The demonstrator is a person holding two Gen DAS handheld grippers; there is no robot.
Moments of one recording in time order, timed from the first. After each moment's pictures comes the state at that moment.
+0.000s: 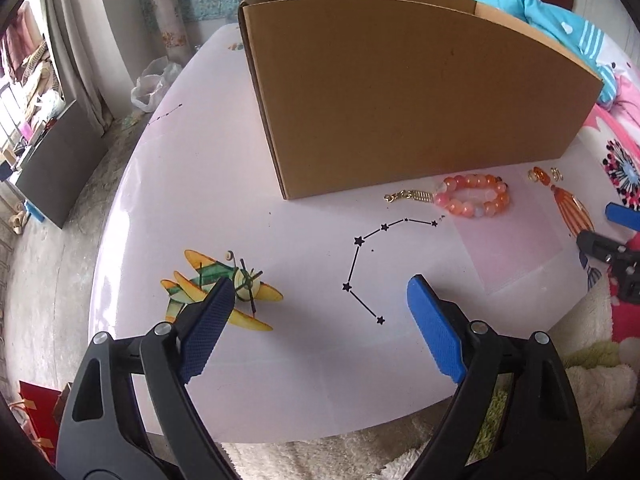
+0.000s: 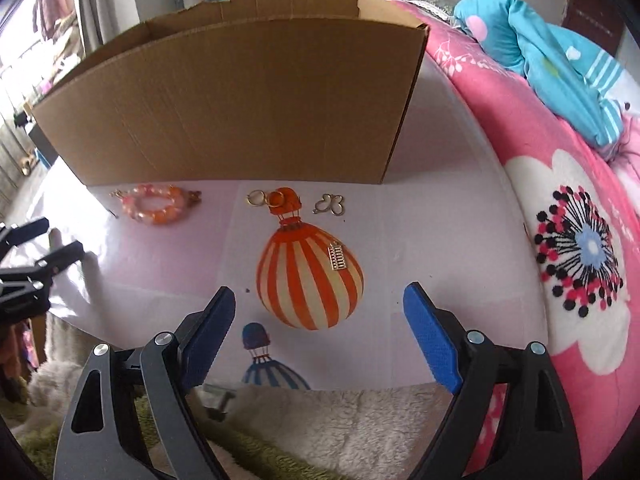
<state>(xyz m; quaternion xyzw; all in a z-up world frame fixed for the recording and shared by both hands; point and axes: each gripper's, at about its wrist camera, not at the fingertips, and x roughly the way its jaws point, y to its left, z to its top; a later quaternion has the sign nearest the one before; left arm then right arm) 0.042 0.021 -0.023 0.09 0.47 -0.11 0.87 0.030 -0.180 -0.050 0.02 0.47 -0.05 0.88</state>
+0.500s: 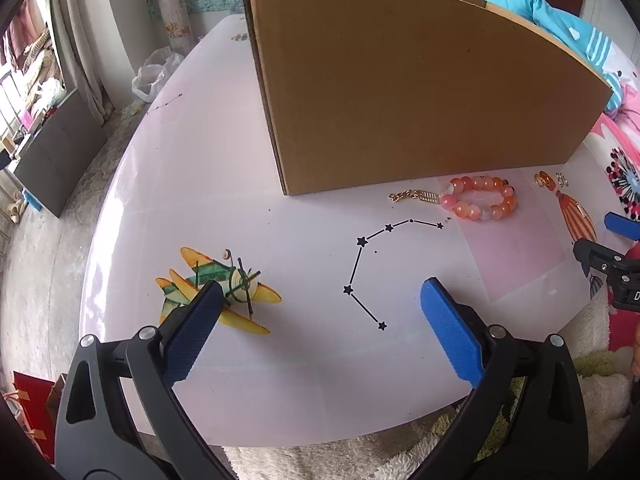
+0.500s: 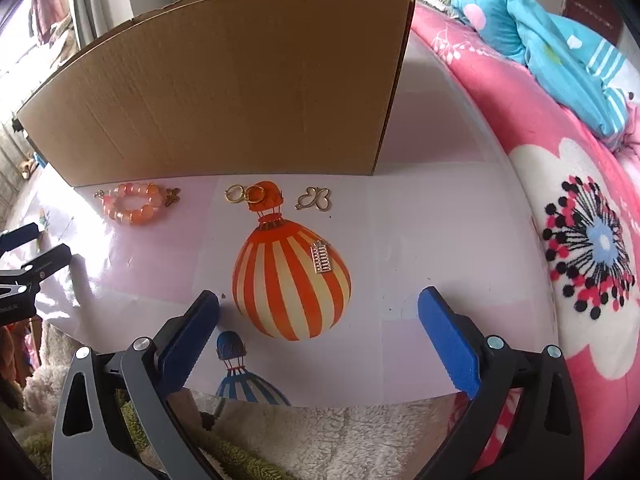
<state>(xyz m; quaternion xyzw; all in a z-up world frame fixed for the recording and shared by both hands) 0.047 0.020 -0.028 0.07 0.48 -0.11 0.87 0.045 -0.213 -0.068 0.04 0.48 -0.05 0.87</state>
